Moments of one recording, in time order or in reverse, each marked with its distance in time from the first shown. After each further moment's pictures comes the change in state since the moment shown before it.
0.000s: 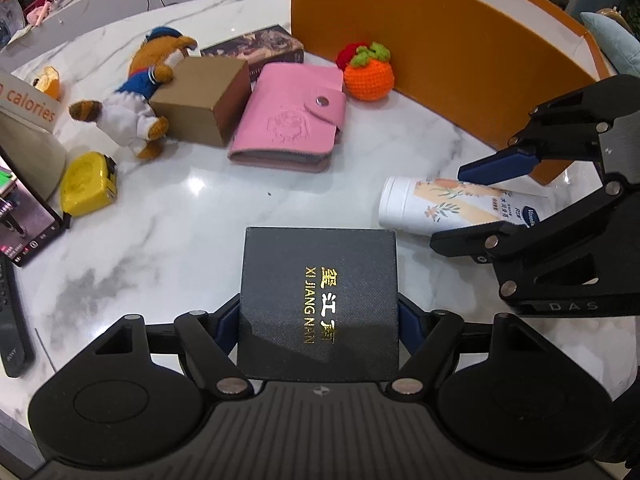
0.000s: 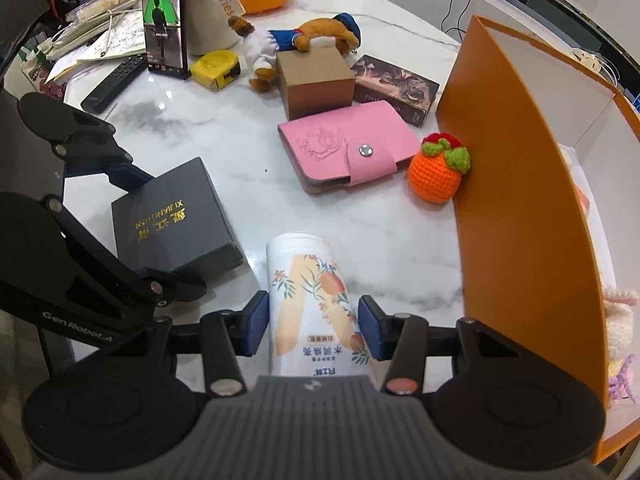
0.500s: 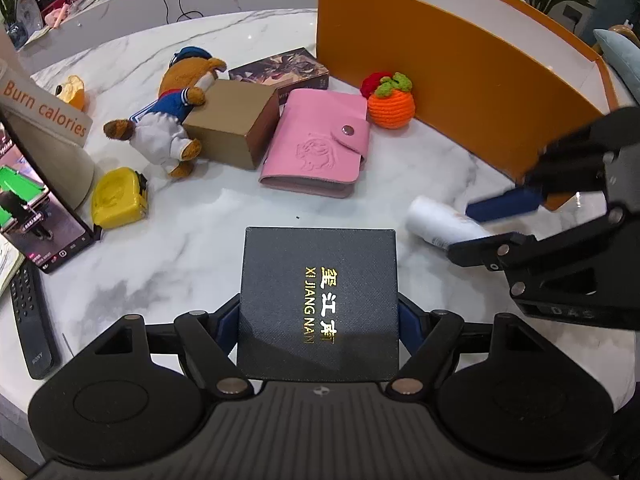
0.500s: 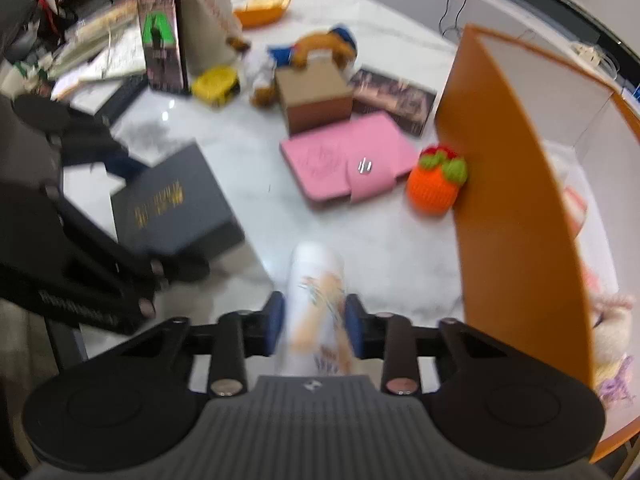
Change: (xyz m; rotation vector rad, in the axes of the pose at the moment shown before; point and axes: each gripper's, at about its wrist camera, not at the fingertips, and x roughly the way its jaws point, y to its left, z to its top) left arm -0.013 0.010 0.008 -0.030 -0.020 0.035; right arm -0.003 -0.003 0.008 0.028 0.014 0.025
